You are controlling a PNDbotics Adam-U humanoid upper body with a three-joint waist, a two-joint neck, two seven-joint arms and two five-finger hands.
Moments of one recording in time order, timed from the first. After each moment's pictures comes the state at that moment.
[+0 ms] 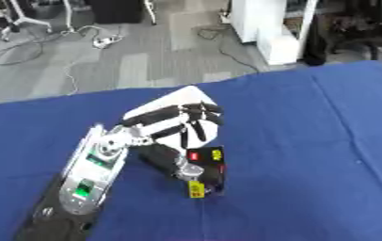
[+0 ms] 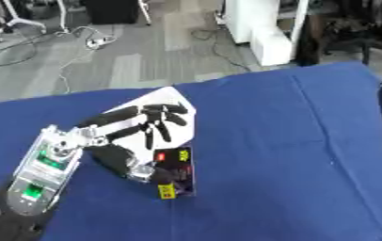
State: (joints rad) left arm -0.45 0.22 -0.27 -1.72 -0.47 -0.01 -0.72; right arm -0.13 -0.58 0.04 -1.99 -1.14 -0.49 0.41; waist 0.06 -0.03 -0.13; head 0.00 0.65
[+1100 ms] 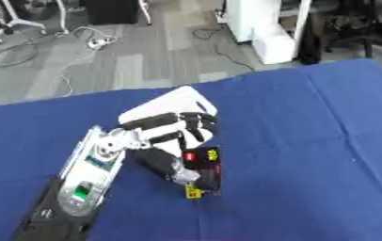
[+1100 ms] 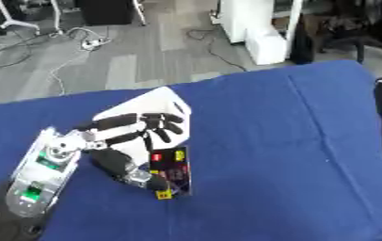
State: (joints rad) left arm -0.45 0.22 -0.27 -1.69 -0.51 0.01 -0.78; right arm -0.14 -0.58 0.04 -1.99 -1.15 -0.49 0.41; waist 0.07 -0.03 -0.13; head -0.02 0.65
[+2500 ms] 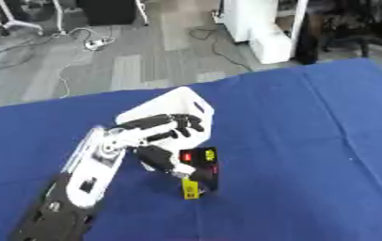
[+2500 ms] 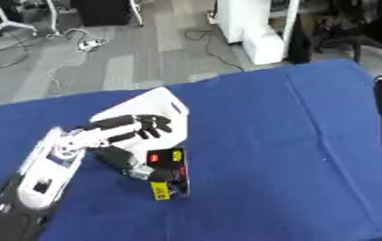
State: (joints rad) left arm -0.49 0.22 -0.25 -1.51 -0.63 0.01 -0.73; right arm -0.14 -0.58 0.03 -1.99 -1.16 -0.49 0.41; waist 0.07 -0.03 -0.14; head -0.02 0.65
